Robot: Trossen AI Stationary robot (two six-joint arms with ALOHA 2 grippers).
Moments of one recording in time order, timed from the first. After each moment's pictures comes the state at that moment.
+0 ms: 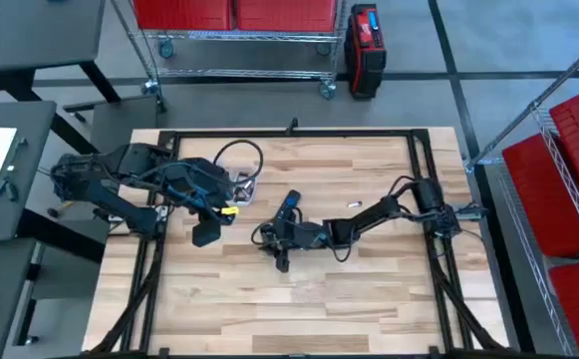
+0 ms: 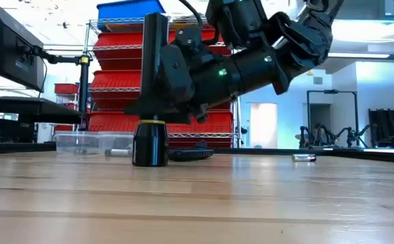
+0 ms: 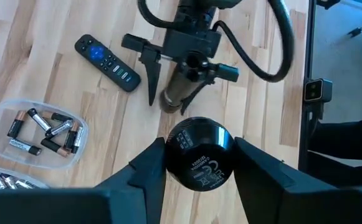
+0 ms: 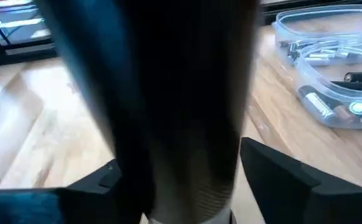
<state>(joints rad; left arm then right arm) -0.16 1.33 1.71 -1.24 -0.05 -0.36 0.15 2.12 1.09 0.69 0.24 0.18</state>
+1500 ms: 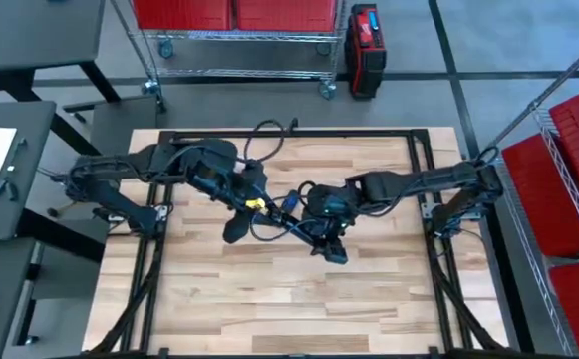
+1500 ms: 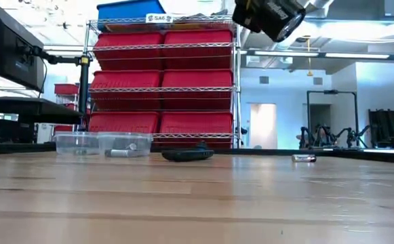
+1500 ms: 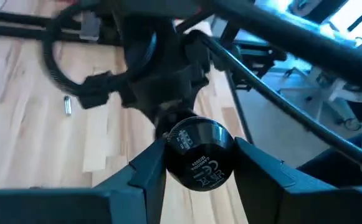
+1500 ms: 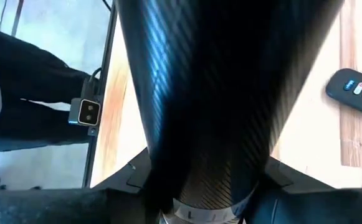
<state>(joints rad) -0.07 1.45 1.71 -0.74 0.17 -0.17 0.11 1.64 1.53 -0.82 -0.31 0.19</state>
